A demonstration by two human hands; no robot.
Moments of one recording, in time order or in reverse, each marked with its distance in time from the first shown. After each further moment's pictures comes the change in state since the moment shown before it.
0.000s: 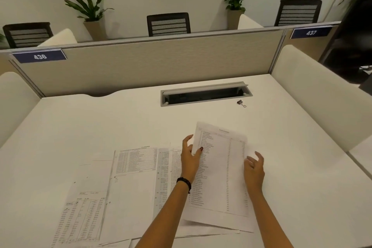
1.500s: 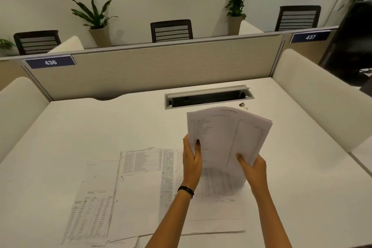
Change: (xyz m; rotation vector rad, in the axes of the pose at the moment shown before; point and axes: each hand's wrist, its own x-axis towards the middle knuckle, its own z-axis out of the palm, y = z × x) left_hand -0.039 0.044 -0.004 -0.023 0.075 0.279; right_hand -0.044 -0.060 -0.009 0.073 -0.156 -0.182
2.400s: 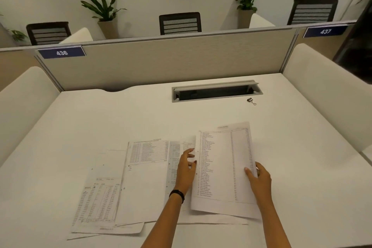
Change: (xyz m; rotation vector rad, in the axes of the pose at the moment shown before) left_hand -0.017 -0.071 -0.054 0.333 -0.115 -0.246; right_hand -0.015 0.066 -0.008 -0.122 -0.025 0.120
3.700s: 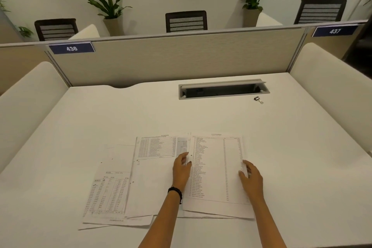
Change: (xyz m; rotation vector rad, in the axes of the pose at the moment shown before) left_hand -0.001 -0.033 -0.029 -0.184 0.072 -0.219; right_hand -0.017 0.012 0.038 -0.131 -0.058 -0.020
